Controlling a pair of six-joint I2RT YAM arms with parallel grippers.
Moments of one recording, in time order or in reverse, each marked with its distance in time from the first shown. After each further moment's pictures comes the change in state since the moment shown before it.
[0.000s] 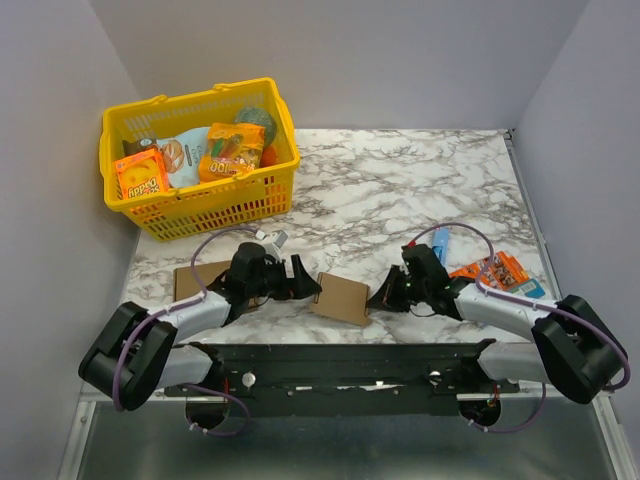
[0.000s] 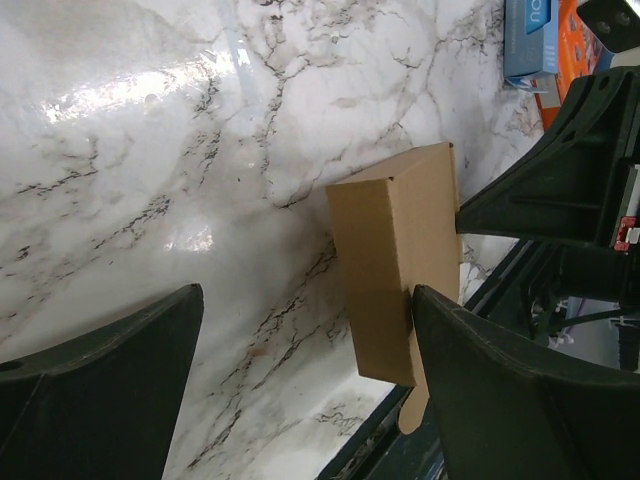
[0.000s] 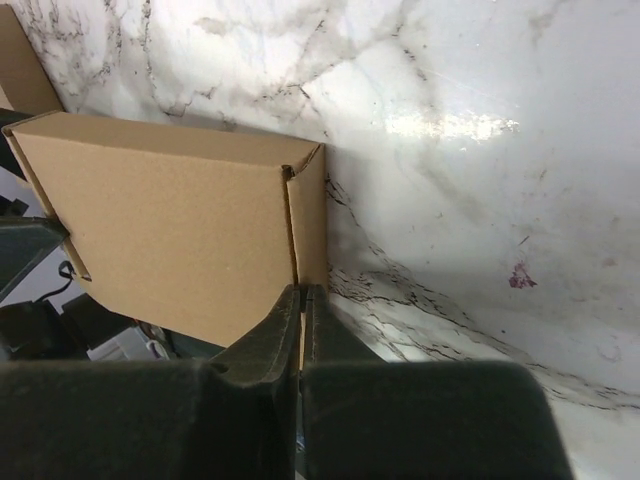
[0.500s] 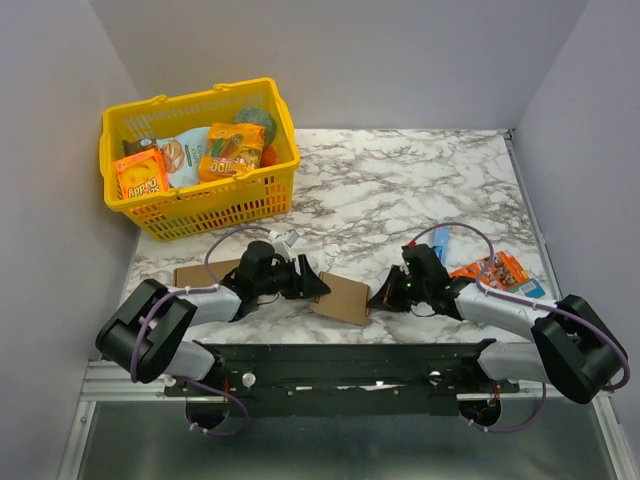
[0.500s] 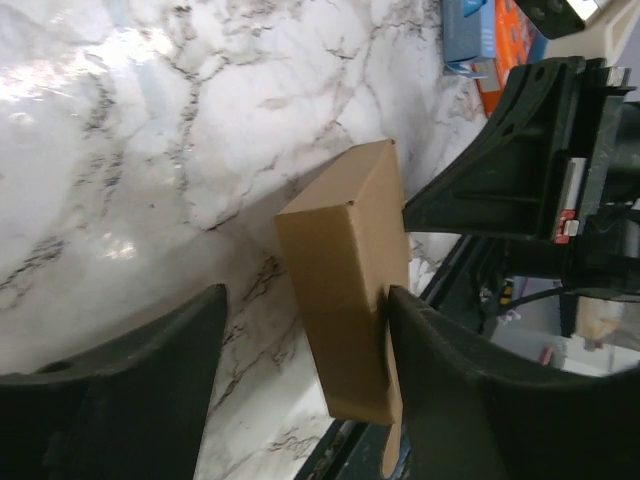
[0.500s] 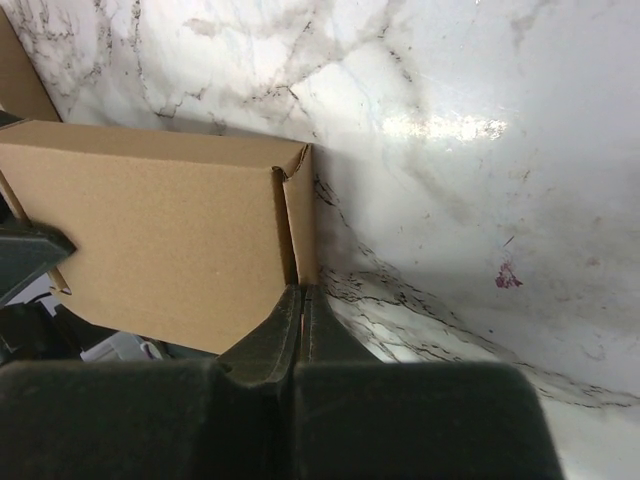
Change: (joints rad) left arm -0.032 0.146 0.014 0.187 0.093 -0.088; right arm -0.006 -0.002 -0.006 -0.001 0.001 -0.009
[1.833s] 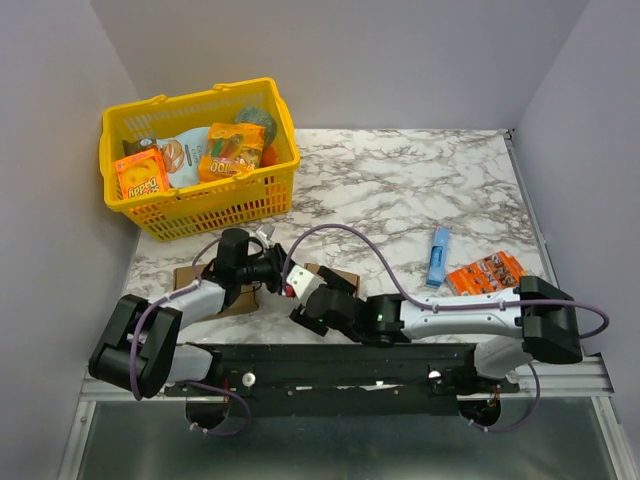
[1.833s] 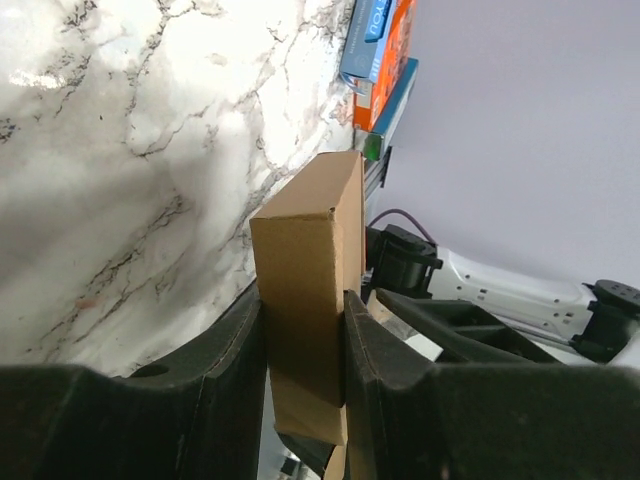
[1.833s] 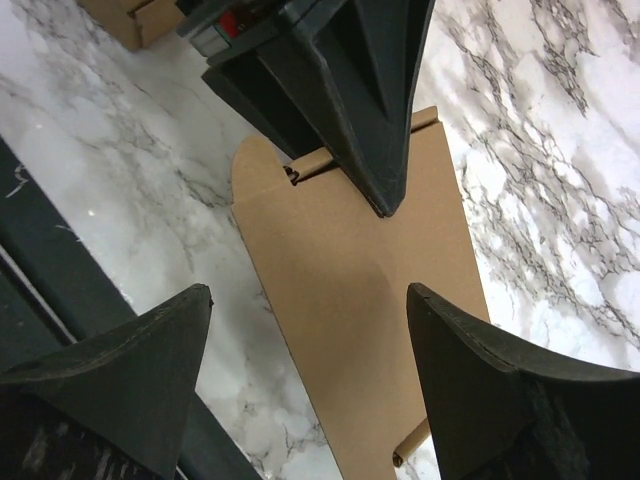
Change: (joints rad) left arm 0.210 -0.057 0.050 -0.146 0.315 -0.394; right arm 0.756 0.226 0.531 -0.151 0.800 -0.959
